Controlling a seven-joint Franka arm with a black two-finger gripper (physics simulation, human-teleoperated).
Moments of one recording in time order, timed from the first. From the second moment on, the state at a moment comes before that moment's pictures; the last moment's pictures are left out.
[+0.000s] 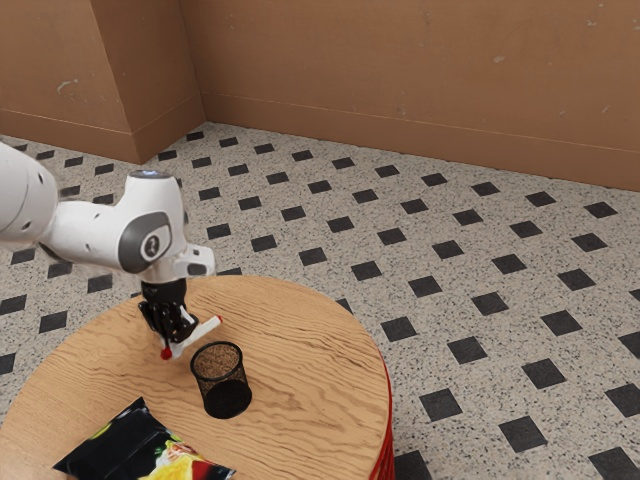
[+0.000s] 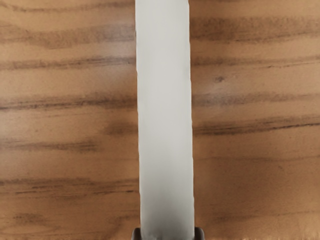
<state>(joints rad) -0.19 0.20 0.33 -2.21 -0.03 2.21 0.26</state>
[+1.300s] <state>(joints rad) -0.43 -0.12 0.32 -2.14 0.02 1.76 0.22</state>
